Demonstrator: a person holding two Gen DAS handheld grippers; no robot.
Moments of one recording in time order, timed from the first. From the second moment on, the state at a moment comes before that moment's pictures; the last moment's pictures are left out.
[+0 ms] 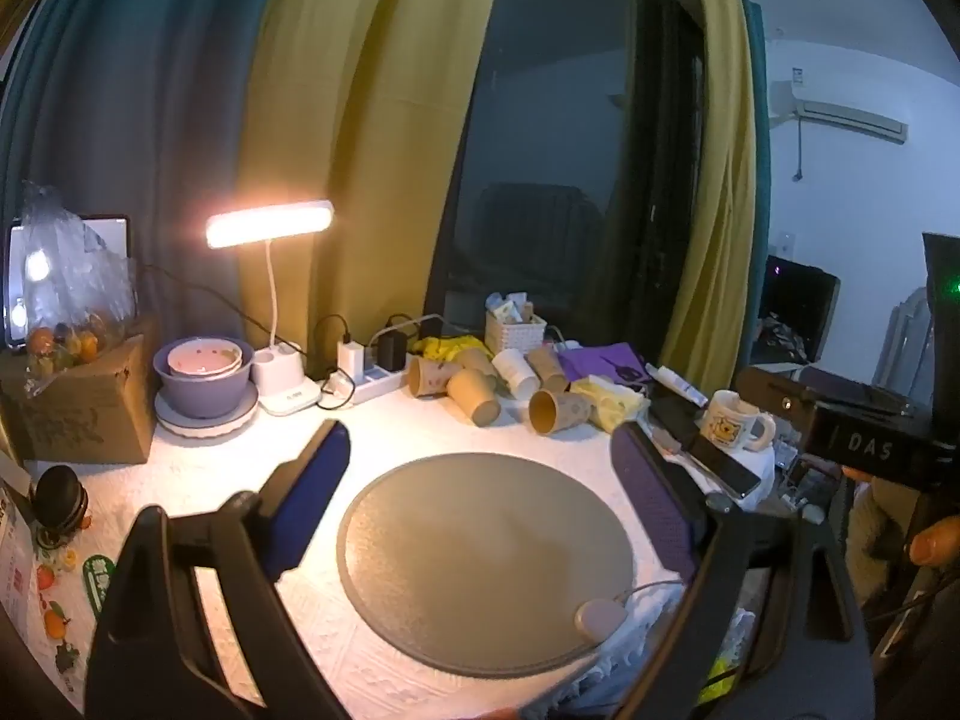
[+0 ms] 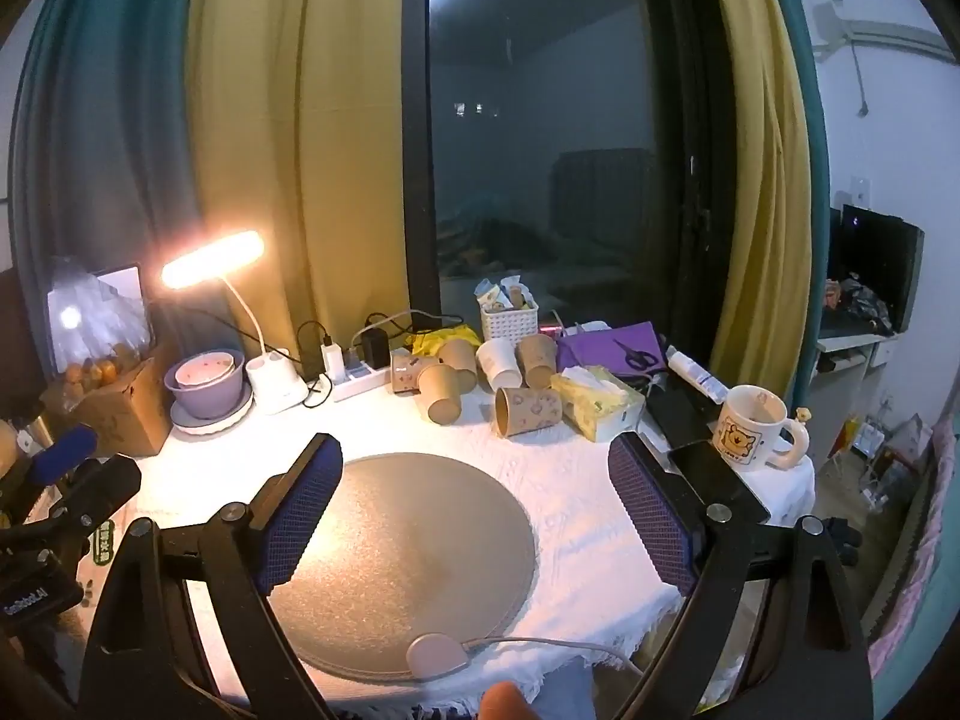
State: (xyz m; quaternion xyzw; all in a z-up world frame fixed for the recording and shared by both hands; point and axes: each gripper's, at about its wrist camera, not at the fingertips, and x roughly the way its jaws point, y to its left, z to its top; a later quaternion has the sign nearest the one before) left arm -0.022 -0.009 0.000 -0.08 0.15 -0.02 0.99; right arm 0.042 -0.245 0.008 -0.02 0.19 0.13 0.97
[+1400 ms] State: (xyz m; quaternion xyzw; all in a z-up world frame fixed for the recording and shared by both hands) left arm -0.029 -0.006 -0.002 -0.09 0.15 -0.02 0.98; right arm 0.037 -0.242 0.005 -0.02 0.16 0.14 0.98
